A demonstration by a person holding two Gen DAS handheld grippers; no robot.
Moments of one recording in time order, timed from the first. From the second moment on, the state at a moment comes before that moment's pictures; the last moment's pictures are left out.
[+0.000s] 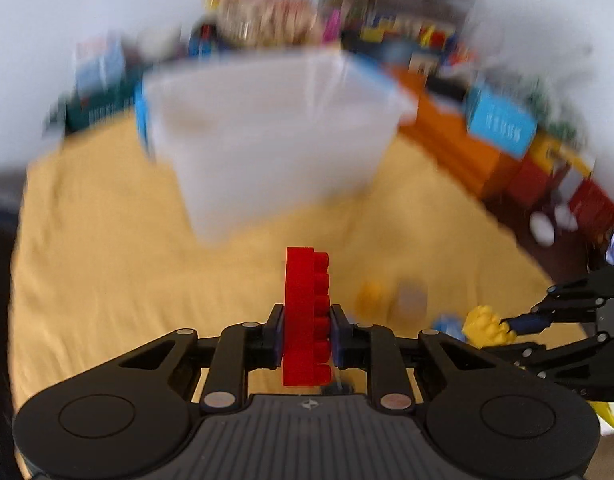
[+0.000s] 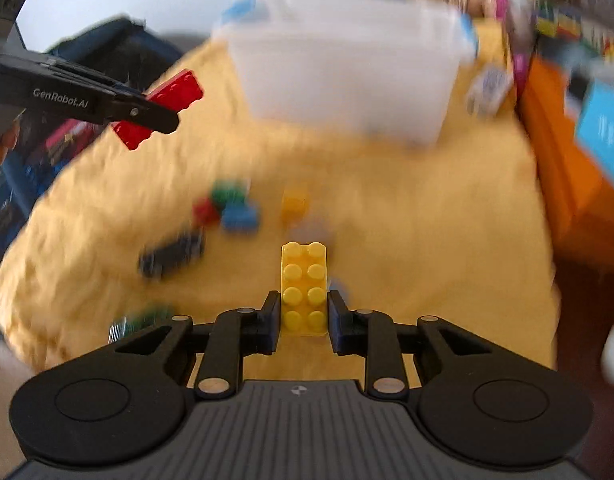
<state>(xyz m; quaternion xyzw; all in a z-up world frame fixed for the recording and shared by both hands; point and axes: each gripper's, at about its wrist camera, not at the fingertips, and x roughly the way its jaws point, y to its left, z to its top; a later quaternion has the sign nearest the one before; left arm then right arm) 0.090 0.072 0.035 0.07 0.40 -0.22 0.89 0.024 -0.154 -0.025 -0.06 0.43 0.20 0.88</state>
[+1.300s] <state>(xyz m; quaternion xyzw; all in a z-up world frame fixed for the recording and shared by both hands) 0.056 0.057 0.007 0.11 0.43 -0.14 0.89 0.078 -0.156 0.001 -0.05 0.40 0.21 0.89</state>
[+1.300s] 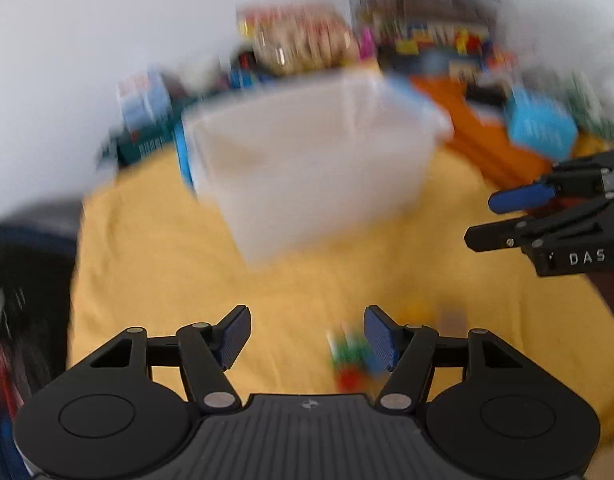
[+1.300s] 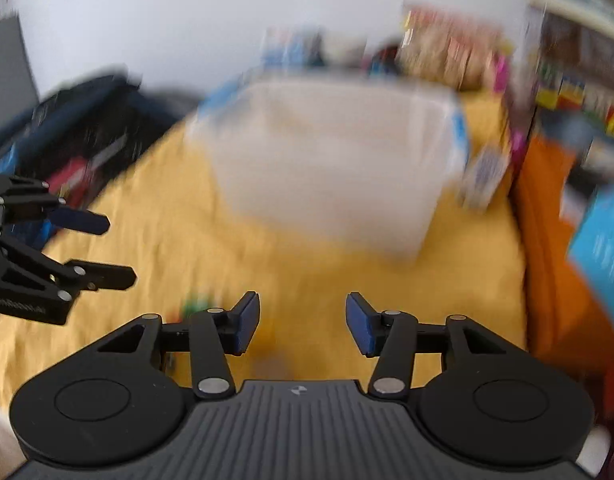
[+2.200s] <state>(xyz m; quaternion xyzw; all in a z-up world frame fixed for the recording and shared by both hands) -0.027 0.055 -0.068 0.09 0.51 -0.17 0.84 0.028 -0.108 -0.040 -0.06 0.46 0.30 0.84</state>
